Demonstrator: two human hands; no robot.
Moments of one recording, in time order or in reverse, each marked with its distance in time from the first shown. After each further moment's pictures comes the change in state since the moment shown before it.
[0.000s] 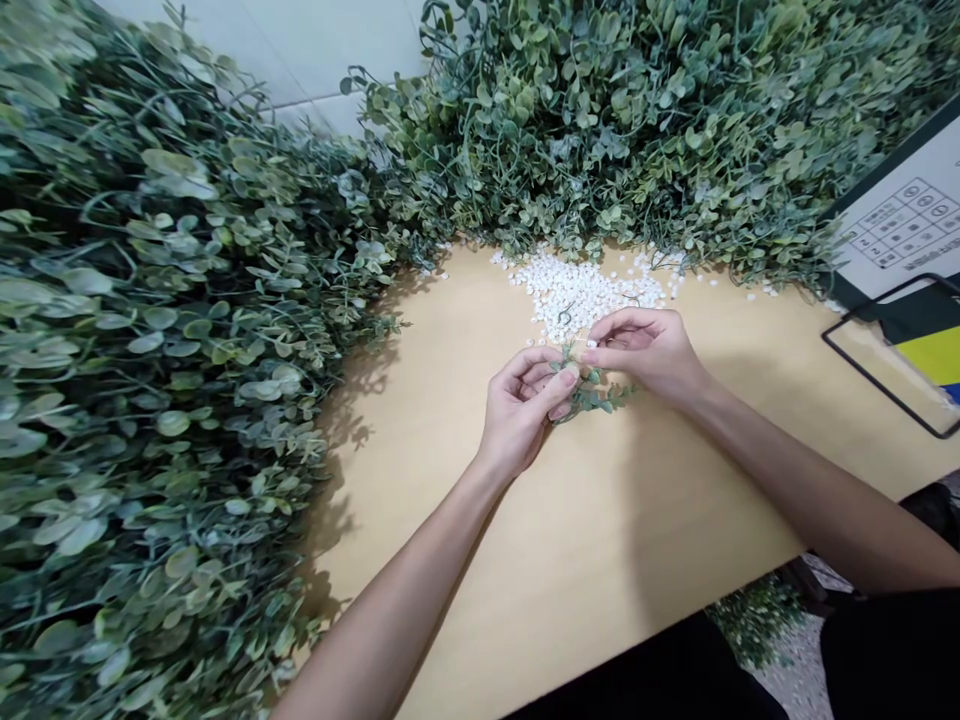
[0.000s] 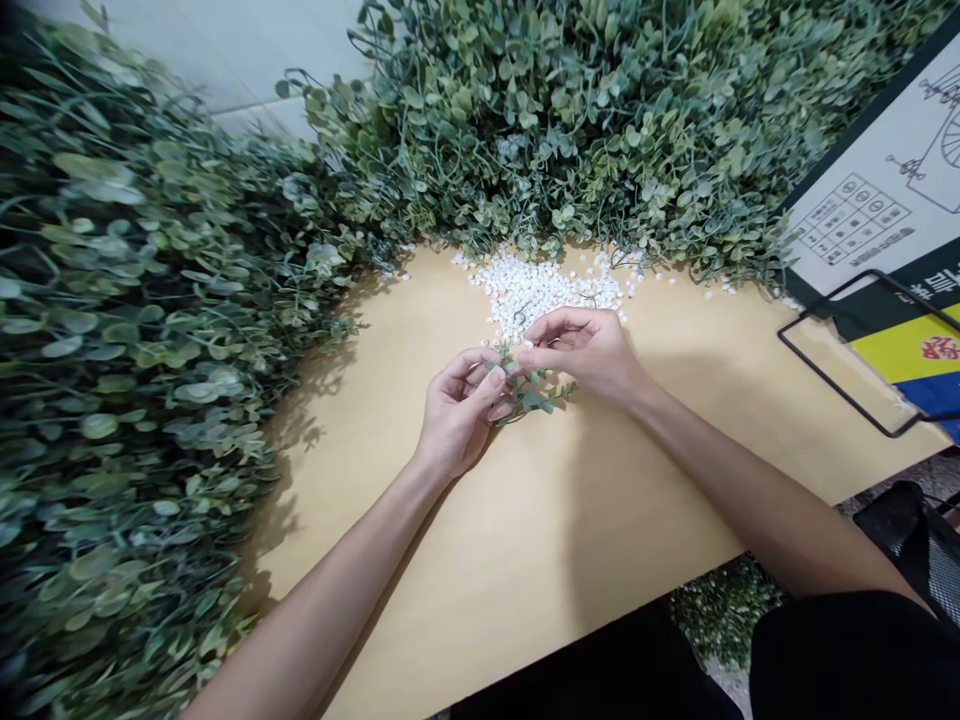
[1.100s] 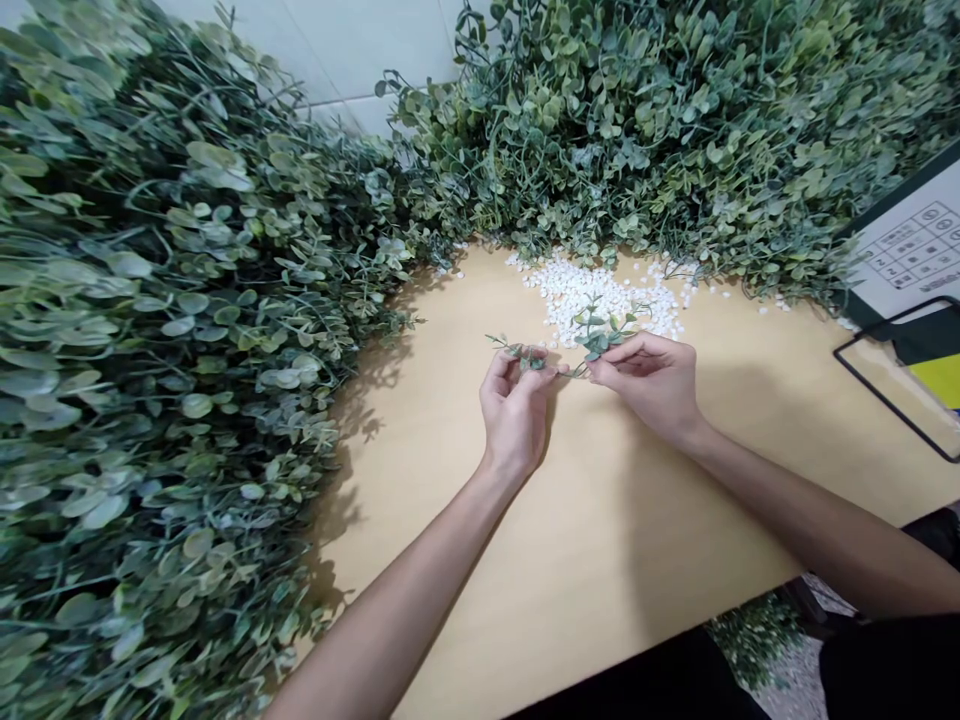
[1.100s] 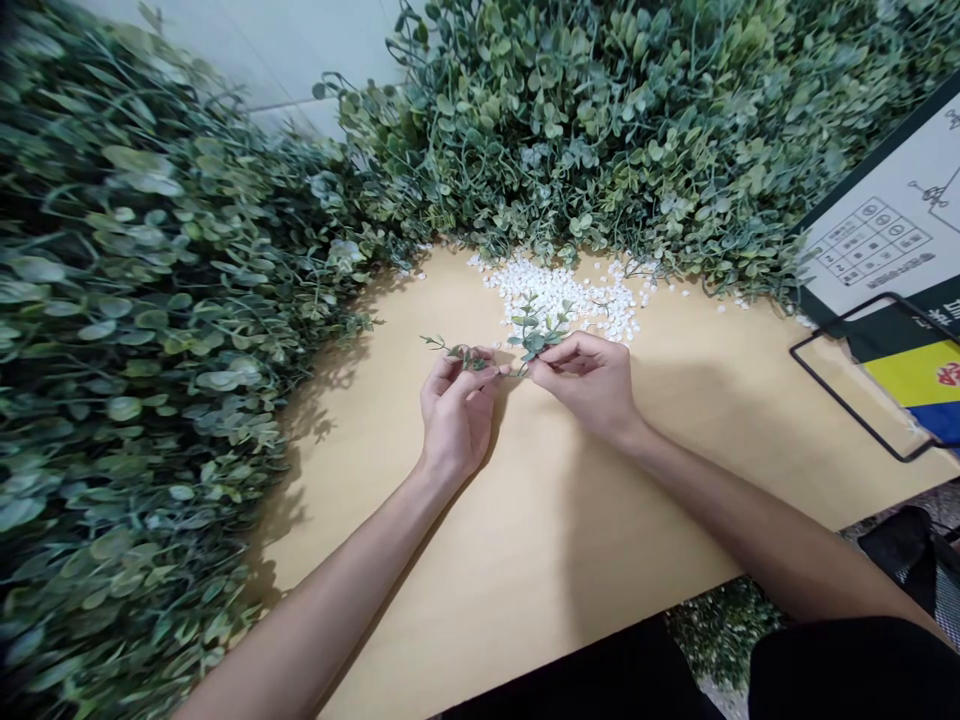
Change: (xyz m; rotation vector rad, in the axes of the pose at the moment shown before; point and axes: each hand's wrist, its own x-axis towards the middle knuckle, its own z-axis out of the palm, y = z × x) left_hand 0.006 -0.001 0.003 -0.116 0.312 0.245; right_hand -0.022 0.005 0.032 -0.236 0.275 -0.166
